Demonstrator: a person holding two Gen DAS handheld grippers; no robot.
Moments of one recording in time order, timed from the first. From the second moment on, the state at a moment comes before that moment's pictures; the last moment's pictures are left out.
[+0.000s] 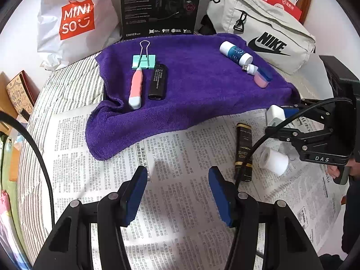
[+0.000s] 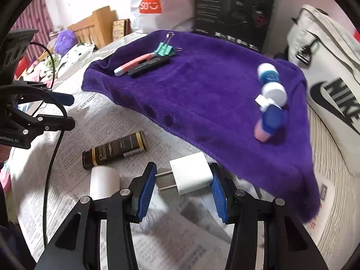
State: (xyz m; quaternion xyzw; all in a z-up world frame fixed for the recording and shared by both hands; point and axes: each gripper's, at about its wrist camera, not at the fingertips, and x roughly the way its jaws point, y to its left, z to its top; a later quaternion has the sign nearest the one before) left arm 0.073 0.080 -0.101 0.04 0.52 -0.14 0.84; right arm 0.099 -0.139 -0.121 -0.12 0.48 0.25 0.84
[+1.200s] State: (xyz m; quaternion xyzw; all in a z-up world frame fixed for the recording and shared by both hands) left arm 0.091 -0.005 -0.122 0.16 0.51 -0.25 0.81; right arm 0.041 -0.231 -0.128 0.02 0.47 0.09 0.88
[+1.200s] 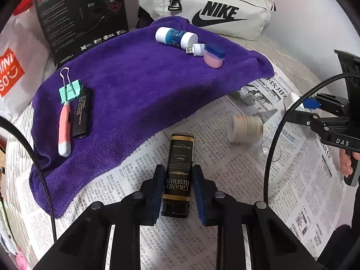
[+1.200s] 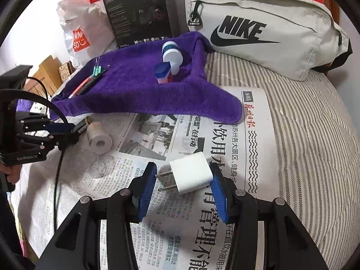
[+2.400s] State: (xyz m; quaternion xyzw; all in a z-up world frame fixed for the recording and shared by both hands) left arm 0.083 0.055 -0.091 0.08 0.49 -0.21 0.84; right arm 0.060 -0.199 -0.084 0.00 0.43 0.15 0.89
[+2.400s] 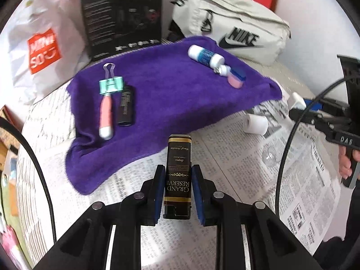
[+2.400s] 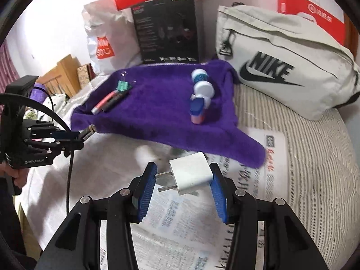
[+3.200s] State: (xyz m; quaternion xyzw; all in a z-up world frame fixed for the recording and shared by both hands) left arm 0.142 0.083 -0.072 0.03 0.47 -0.18 0.86; right arm 0.144 -0.164 -0.082 -0.02 0.44 0.17 0.88
